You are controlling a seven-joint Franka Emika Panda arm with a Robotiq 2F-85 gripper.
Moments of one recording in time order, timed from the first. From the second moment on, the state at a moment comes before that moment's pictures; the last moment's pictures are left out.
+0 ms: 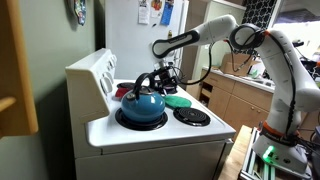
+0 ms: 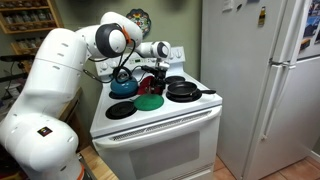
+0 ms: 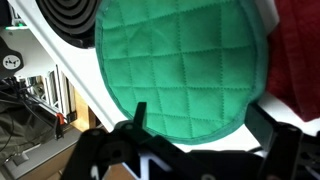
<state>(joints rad) 0.22 0.62 -0.01 -1.38 -0.03 1.47 1.62</state>
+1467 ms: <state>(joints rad) 0.22 0.64 -0.01 -1.40 -0.03 1.58 1.57</state>
